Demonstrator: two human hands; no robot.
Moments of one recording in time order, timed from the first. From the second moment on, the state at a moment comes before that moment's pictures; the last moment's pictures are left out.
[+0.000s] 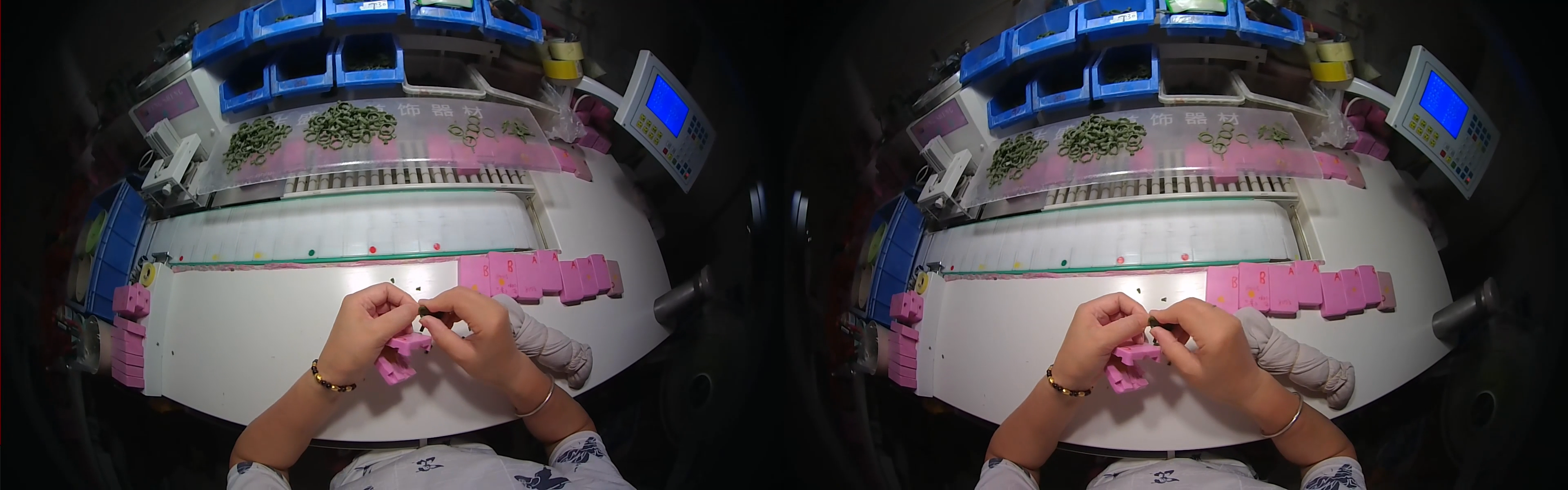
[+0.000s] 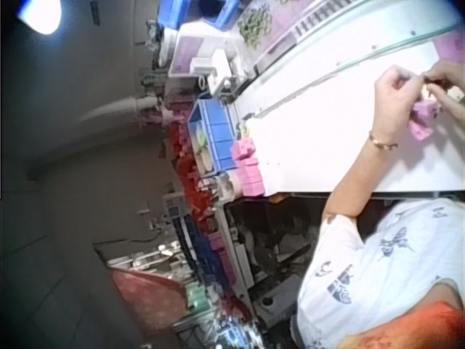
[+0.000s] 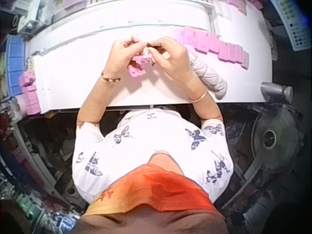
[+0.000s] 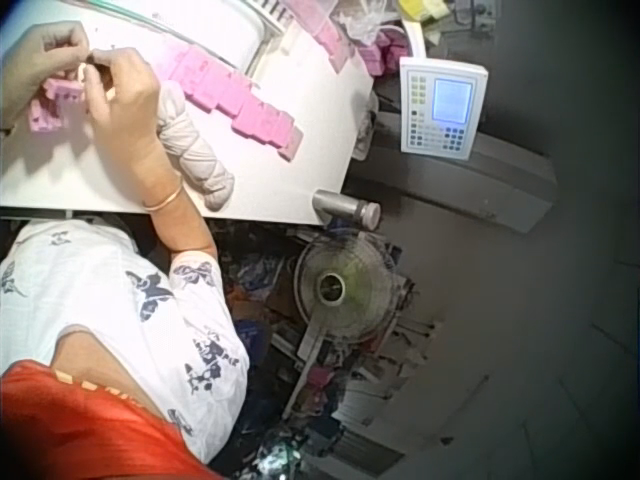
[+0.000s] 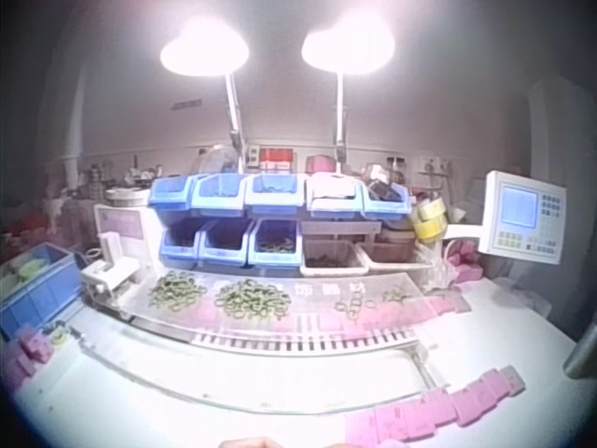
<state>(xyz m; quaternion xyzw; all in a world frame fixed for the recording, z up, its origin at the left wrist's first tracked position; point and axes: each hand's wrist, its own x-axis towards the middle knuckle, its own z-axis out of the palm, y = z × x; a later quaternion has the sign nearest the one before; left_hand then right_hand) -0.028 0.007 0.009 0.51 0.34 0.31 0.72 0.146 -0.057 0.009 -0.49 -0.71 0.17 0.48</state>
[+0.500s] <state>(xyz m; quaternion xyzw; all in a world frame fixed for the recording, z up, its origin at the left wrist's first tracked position) -0.025 0.009 0.011 0.49 0.34 0.31 0.74 0.154 -0.056 0.017 -0.50 -0.46 0.53 0.51</state>
